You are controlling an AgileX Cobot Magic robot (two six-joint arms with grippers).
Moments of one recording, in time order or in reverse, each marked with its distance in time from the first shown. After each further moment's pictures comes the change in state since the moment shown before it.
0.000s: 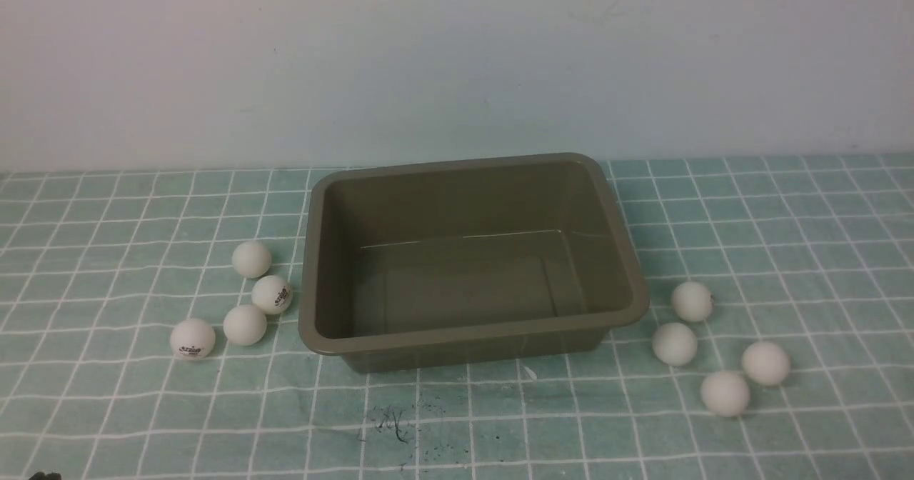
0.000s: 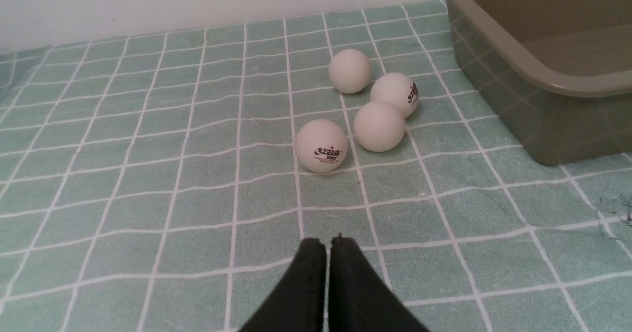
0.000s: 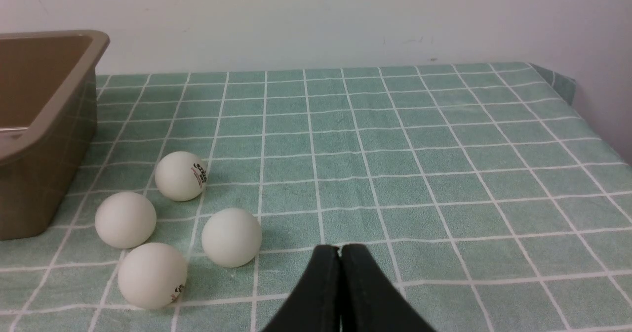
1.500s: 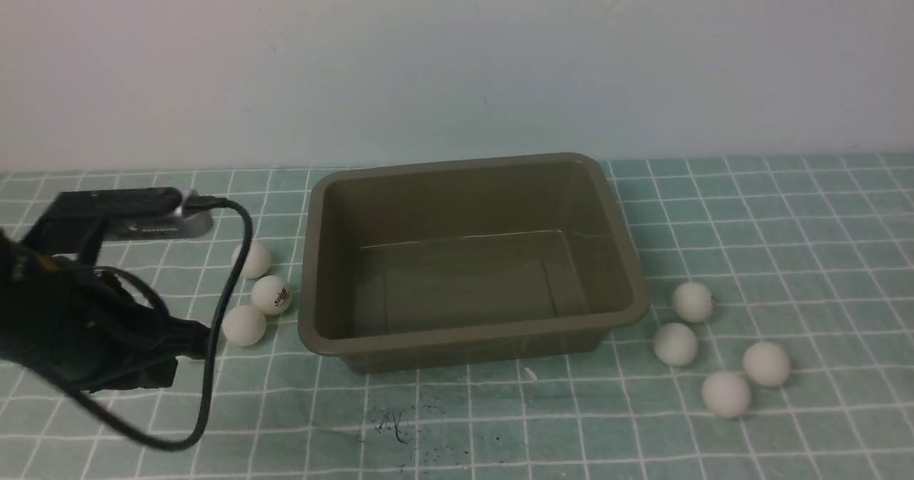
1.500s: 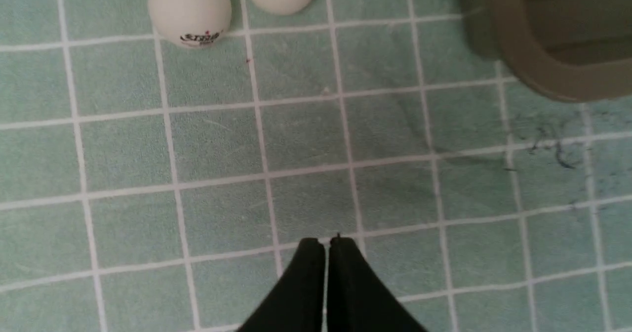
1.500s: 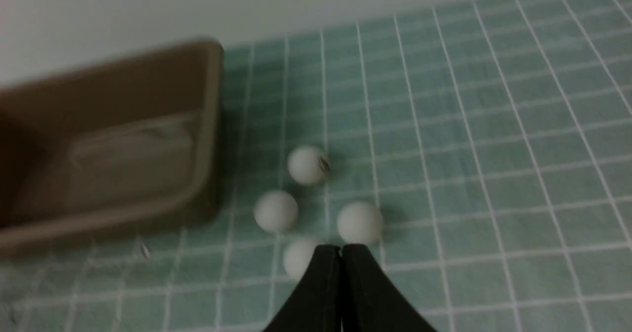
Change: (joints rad) right arm 0.077 0.584 -0.735 0.208 0.540 -0.009; left arm 0.000 1.378 -0.878 -0.180 0.449 0.053
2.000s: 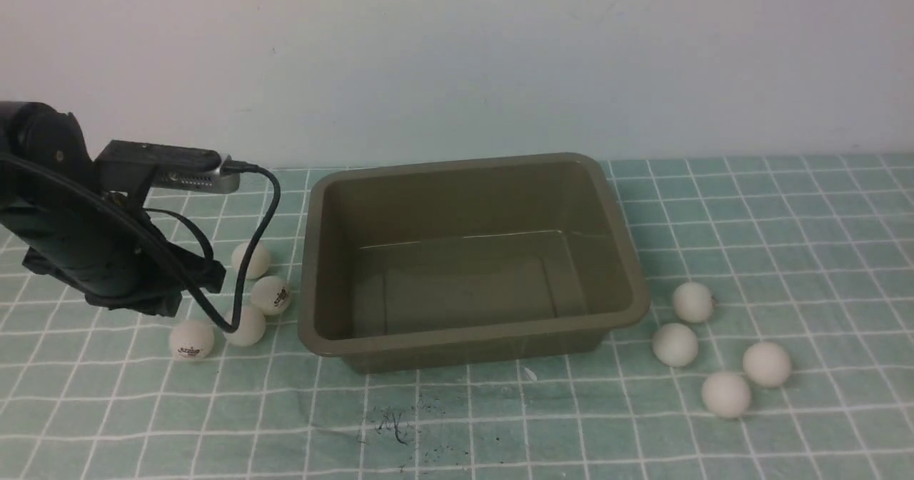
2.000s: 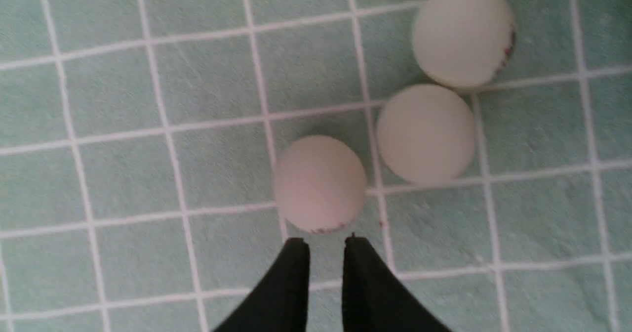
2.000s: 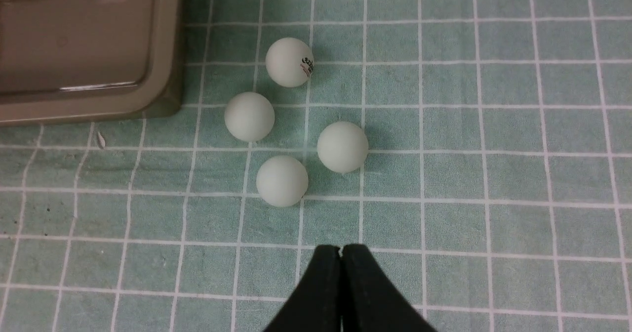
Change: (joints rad) right arm 0.000 0.303 -0.177 0.011 0.157 -0.136; left arm 0.002 0.283 -0.214 0.232 -0.103 -0.103
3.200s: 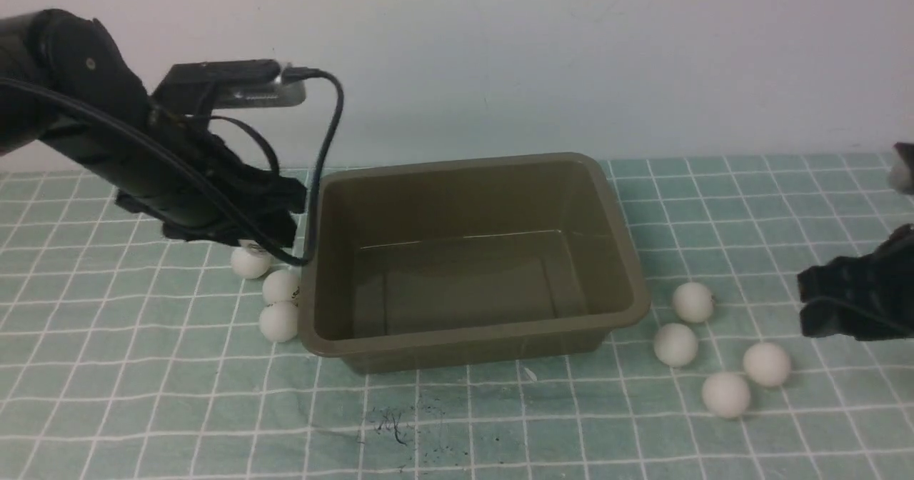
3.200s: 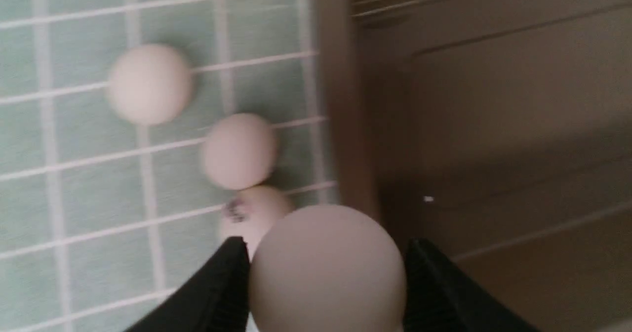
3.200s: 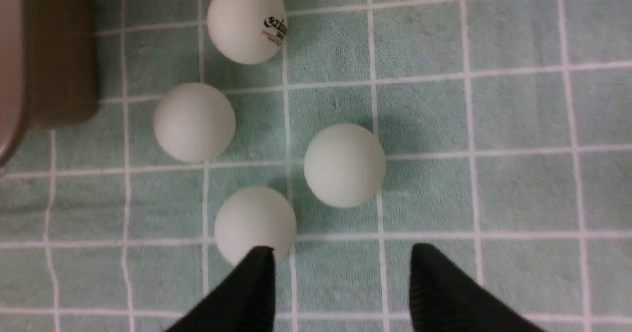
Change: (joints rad) right arm 0.000 0.546 -0.006 0.073 -0.260 0.003; left arm -0.120 -0.003 -0.187 -0.297 0.084 0.106
